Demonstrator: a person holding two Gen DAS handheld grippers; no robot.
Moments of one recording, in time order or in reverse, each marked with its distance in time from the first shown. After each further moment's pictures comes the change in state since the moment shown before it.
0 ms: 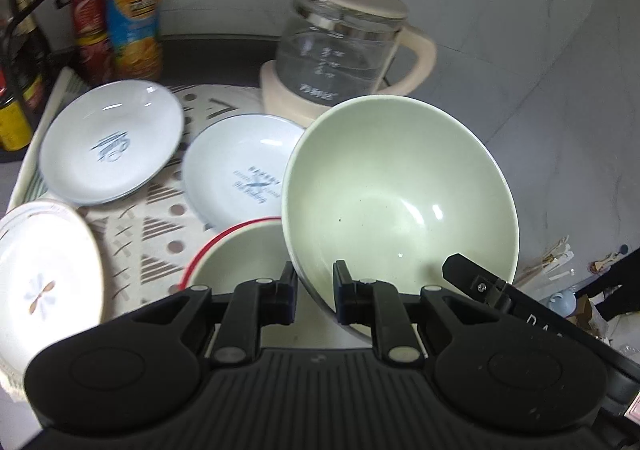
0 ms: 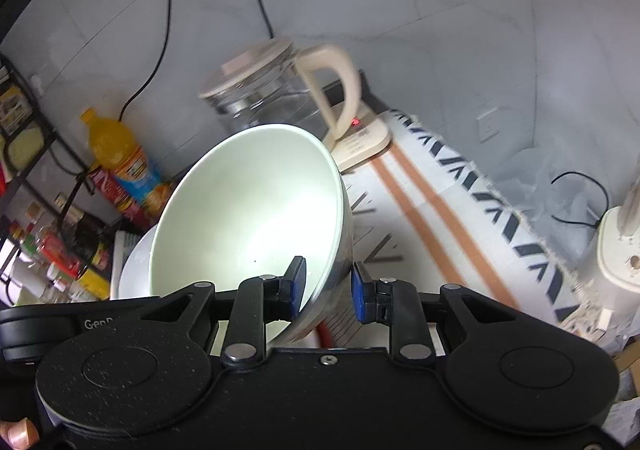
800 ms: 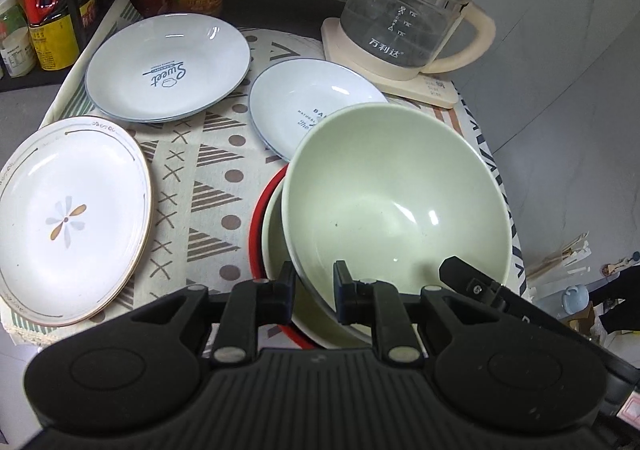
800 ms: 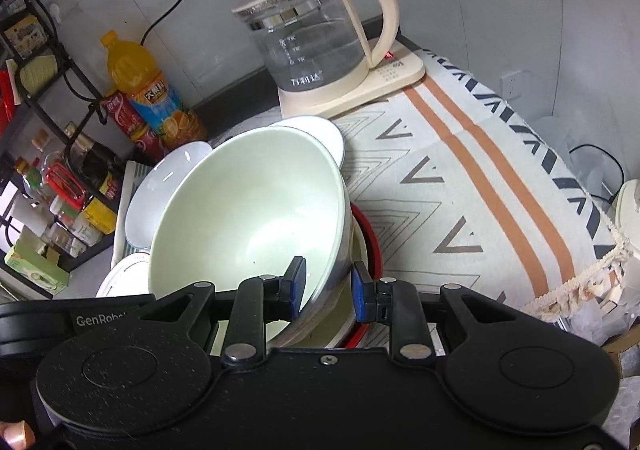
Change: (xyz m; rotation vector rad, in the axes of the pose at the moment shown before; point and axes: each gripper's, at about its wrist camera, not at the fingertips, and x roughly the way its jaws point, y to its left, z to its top) left arm 0.004 0.053 -0.039 -0.100 0.071 0.029; right arm 0.017 0.028 -0.049 -0.055 0.120 0.008
